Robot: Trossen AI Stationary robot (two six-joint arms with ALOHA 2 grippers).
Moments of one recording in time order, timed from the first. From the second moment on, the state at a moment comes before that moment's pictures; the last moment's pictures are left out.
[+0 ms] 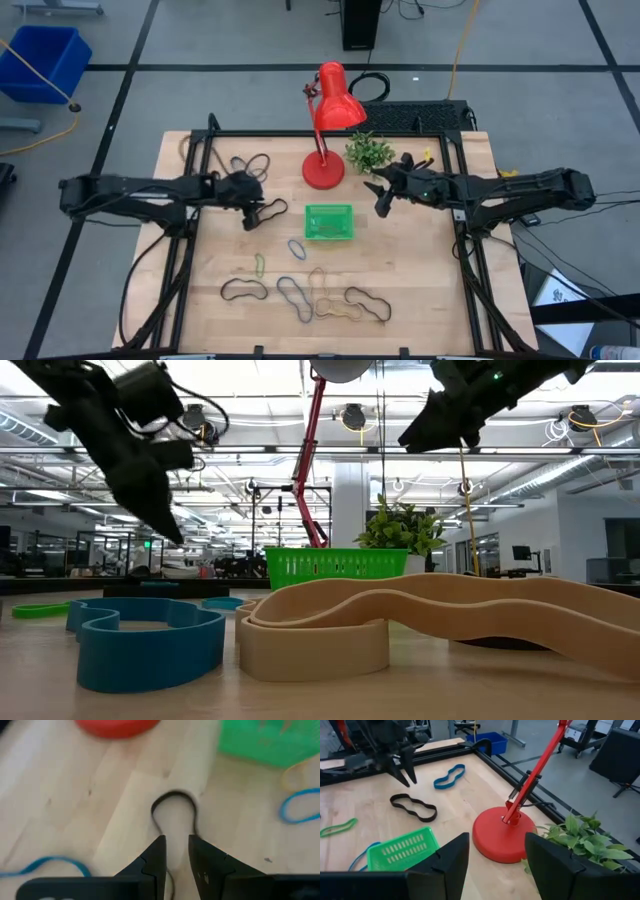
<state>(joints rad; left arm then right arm) 0.21 1.06 0.51 -0.36 -0.08 -0.11 -0.03 1.05 0.71 -0.10 0.44 0.19</state>
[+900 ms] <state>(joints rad) 0.21 1.35 0.52 -0.36 -0.11 -0.12 -0.03 1.05 0.56 0.10 0.44 0.22</state>
